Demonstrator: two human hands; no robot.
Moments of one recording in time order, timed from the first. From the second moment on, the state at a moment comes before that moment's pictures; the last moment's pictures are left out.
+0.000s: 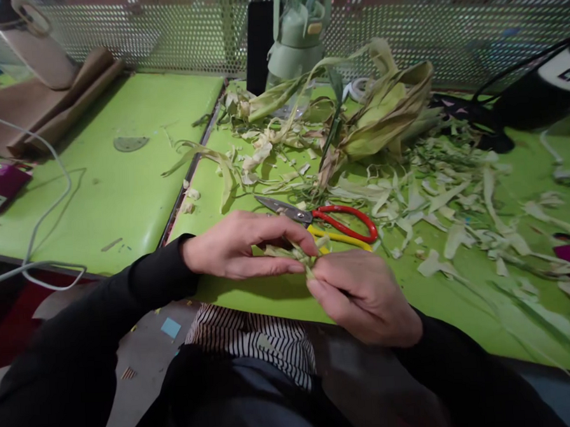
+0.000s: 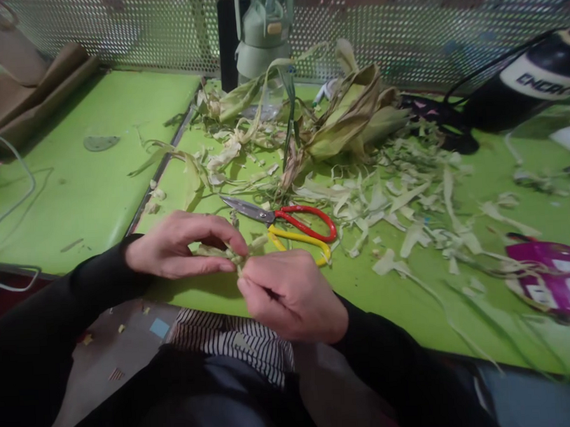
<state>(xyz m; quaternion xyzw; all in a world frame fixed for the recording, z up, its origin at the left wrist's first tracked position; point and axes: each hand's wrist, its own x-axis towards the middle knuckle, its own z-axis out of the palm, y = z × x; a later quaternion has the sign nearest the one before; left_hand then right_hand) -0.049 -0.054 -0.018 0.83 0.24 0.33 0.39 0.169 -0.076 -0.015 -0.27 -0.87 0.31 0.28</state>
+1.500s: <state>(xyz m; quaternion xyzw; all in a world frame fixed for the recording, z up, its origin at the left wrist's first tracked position) -0.036 -0.023 -0.019 0.67 0.41 0.38 0.49 0.165 -0.019 -0.016 -0.40 -0.81 0.34 0.27</state>
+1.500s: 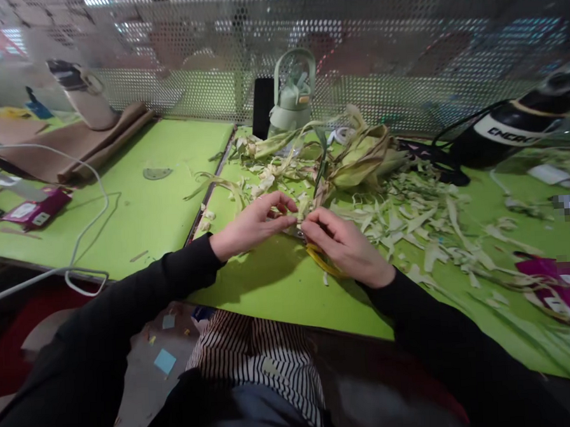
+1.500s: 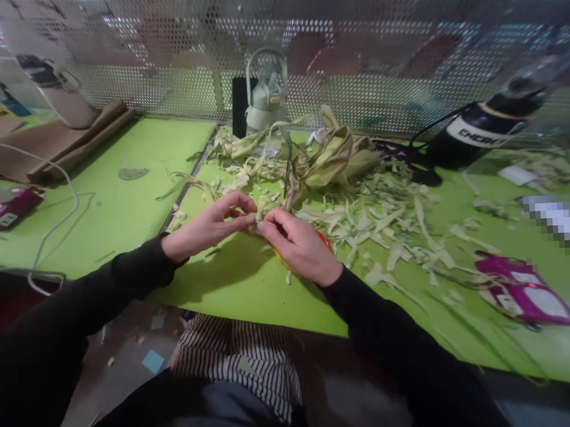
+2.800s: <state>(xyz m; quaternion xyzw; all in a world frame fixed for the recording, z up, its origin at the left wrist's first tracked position) -0.037 -0.045 0.000 0.74 0.34 0.22 0.54 0.181 -0.028 -0.012 -0.25 -0.88 0.34 0.22</state>
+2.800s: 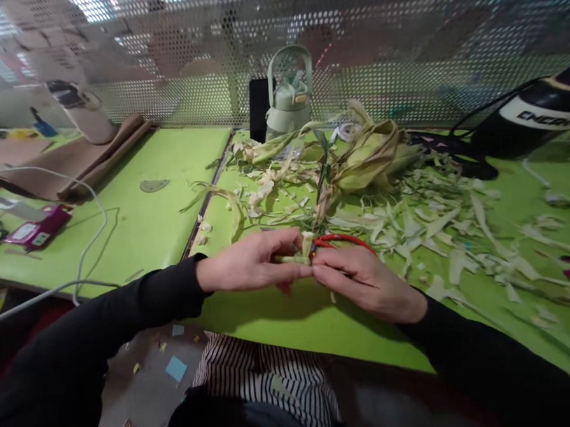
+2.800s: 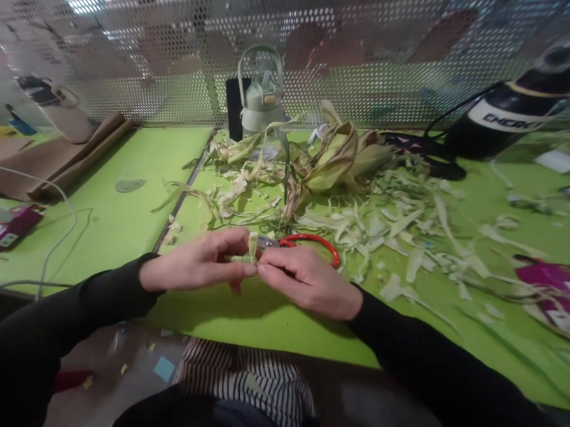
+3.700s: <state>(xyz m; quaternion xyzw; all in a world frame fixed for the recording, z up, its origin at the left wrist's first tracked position) -0.026 -0.026 -0.033 0.39 0.35 0.31 0.79 0.178 -0.032 -0.032 -0.45 -0.67 0.54 0.25</state>
